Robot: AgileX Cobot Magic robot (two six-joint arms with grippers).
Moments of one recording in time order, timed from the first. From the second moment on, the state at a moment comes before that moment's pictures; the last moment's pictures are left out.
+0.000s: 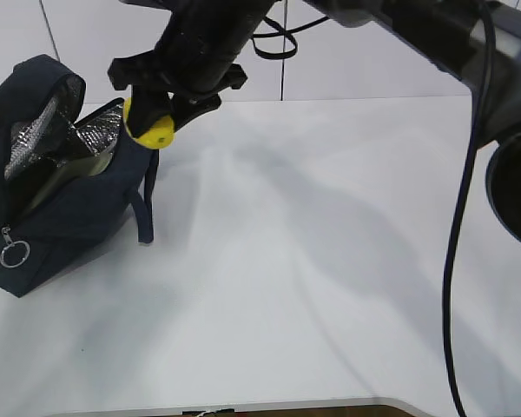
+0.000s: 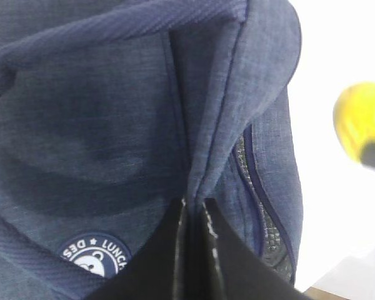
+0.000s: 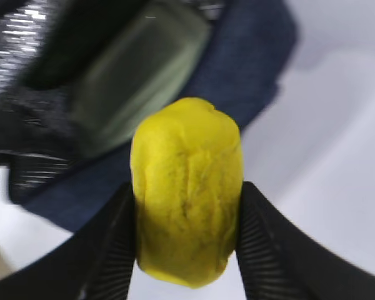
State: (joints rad) left arm 0.30 1.80 -1.42 -0.84 1.18 0.61; right arm 0.57 2.38 -2.49 0.37 1.25 -0.12
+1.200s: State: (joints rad) left arm 0.30 1.80 -1.42 -0.94 1.21 0.61; right arm 0.57 2.58 -2.49 0.93 0.94 -0.11
